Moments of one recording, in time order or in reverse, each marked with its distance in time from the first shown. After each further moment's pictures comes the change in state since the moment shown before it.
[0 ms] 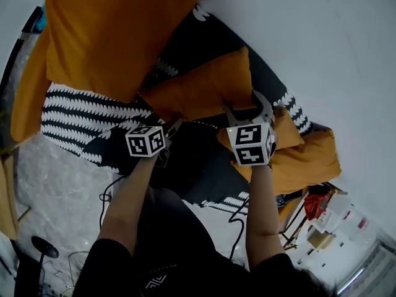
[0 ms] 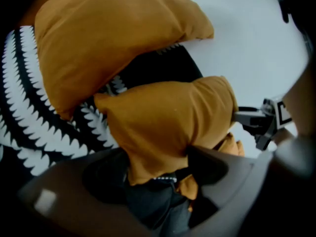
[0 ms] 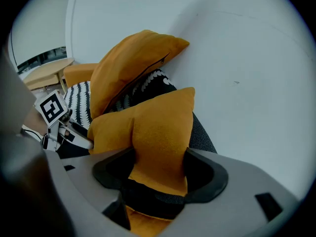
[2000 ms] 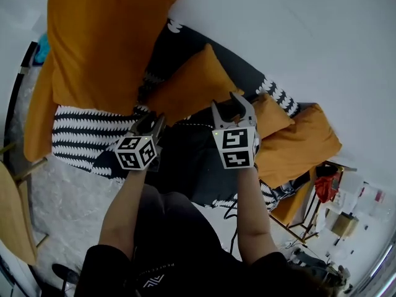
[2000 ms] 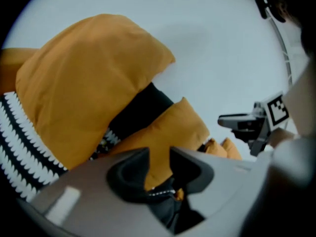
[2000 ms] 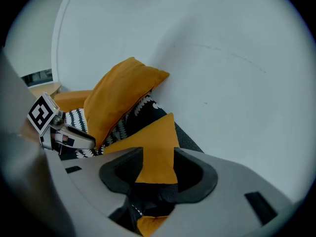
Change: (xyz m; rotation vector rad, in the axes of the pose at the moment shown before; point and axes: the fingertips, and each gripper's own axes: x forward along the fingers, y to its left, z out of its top) left arm -0.076 -0.053 0.068 0.280 -0.153 -0.039; right arm -0.069 0.014 0.029 0.214 -0.177 -0.111
